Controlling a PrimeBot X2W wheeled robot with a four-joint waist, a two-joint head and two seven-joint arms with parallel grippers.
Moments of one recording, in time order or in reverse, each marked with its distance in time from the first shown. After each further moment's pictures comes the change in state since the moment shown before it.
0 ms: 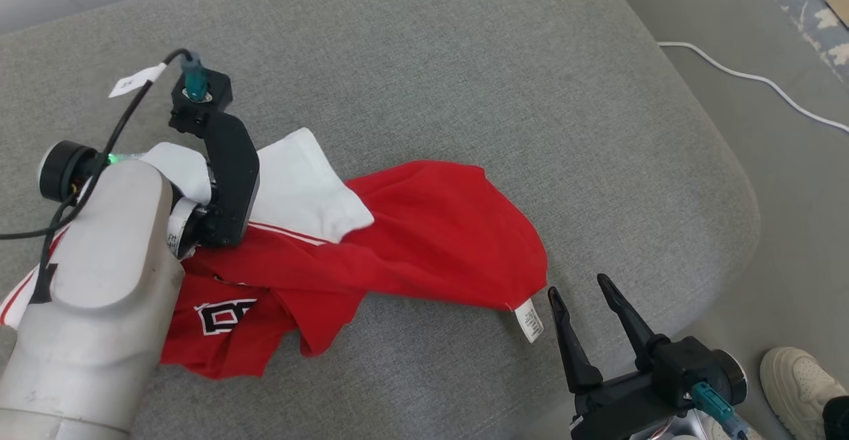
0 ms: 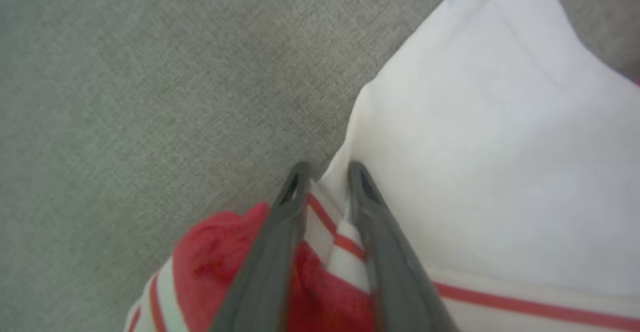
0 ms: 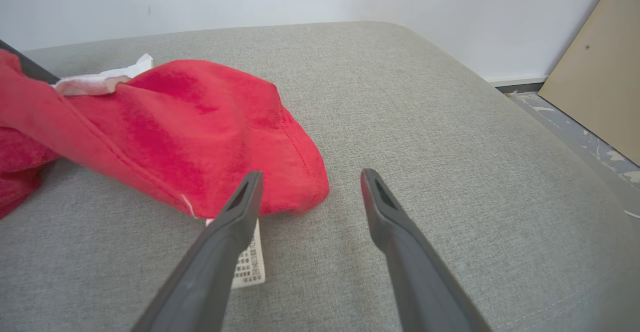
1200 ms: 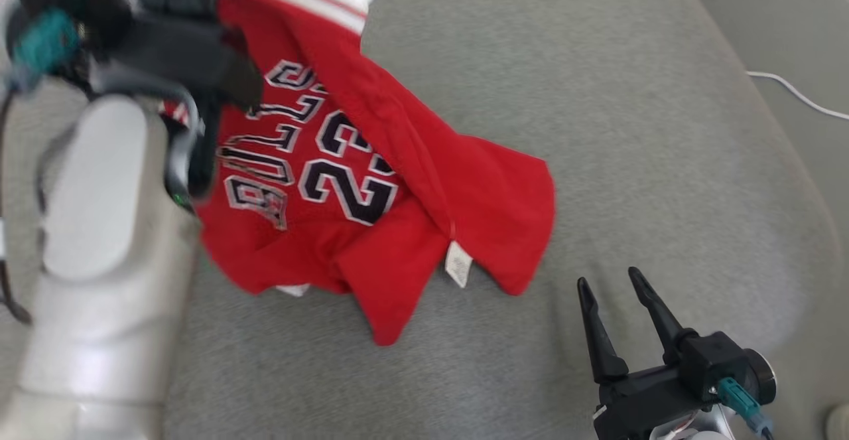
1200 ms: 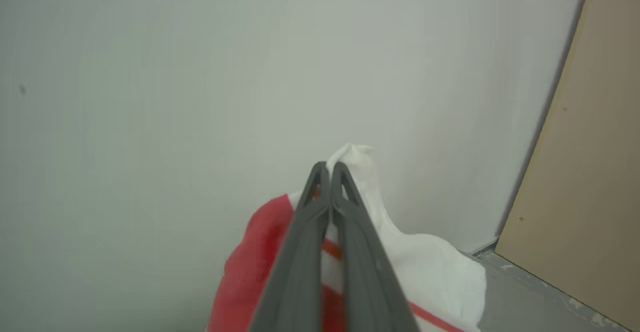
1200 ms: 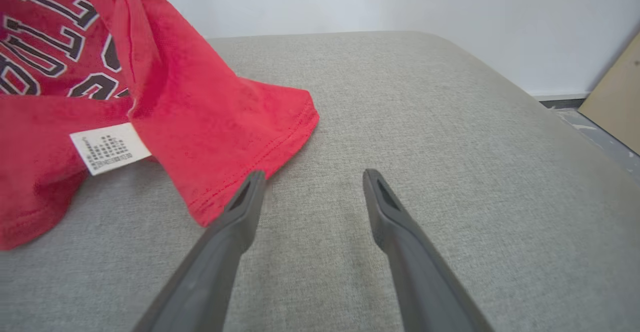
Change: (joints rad) left arm -0.096 -0.092 0.134 -0.109 -0.091 0.029 -1.216; right arm 0.004 0.000 -0.071 -0.012 -0.017 0.000 0.008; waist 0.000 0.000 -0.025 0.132
